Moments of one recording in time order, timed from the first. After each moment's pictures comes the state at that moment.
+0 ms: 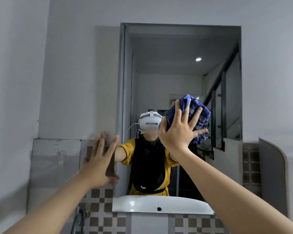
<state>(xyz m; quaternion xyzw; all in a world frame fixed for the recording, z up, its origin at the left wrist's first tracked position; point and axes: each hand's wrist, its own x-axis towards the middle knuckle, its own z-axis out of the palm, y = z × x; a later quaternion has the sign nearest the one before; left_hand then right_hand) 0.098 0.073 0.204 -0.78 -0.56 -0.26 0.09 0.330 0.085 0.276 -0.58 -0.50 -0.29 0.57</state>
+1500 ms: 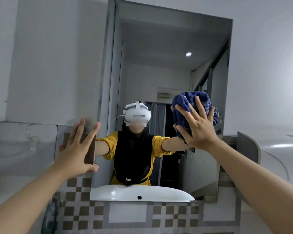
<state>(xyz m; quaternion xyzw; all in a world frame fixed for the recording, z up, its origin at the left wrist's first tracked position) 0.098 0.076 0.197 -0.76 -0.55 -0.32 0.10 0.475 0.068 0.270 -0.46 -0.65 -0.48 0.35</state>
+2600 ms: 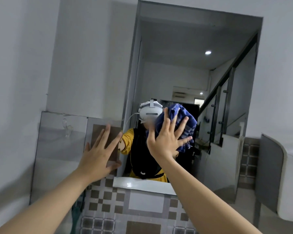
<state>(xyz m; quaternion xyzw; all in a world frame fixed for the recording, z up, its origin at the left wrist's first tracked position) 0.085 0.077 0.150 -0.76 -0.52 -0.33 0.21 0.284 0.080 0.208 -0.57 -0.56 -0.21 0.57</state>
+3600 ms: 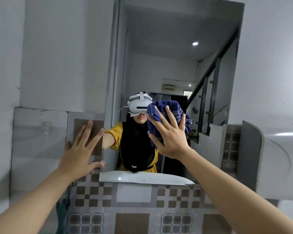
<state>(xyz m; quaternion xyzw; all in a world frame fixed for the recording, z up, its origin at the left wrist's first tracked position) 0.082 0.091 0.136 -0.75 -0.53 -0.33 0.22 0.386 0.074 0.202 -0.44 -0.71 -0.43 0.34</state>
